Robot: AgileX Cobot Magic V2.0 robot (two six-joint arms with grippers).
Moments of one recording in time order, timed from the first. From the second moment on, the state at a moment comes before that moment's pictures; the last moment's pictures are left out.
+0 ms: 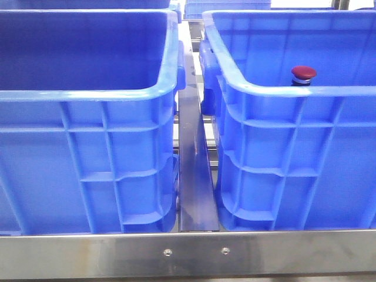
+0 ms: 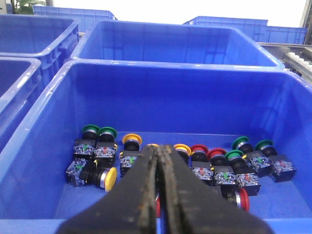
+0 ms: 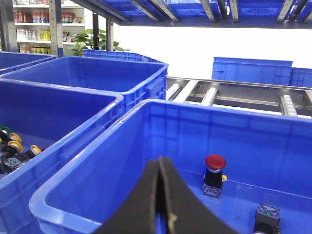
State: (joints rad) left arm -0.01 0.03 -0.35 -0.04 0.44 -0.04; right arm 0.01 0.02 -0.22 1.16 0.30 -1.12
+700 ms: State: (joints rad) left arm -0.01 0.03 -0.30 -0.04 0.41 -0.04; right arm 0.01 0.02 -0.22 1.16 0.30 -1.12
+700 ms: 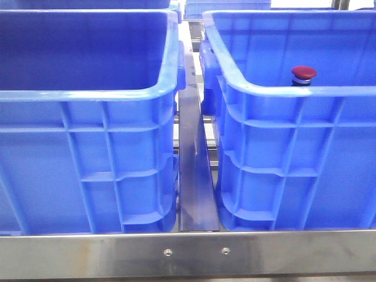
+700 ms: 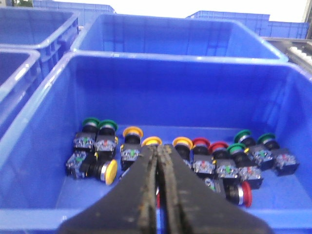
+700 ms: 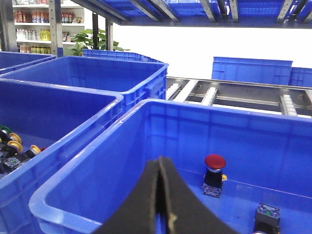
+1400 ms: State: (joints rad) left arm 0.02 -0.01 0.00 -0.05 0.14 0.07; right arm 0.01 0.02 -0.22 1.16 0.30 -1.12
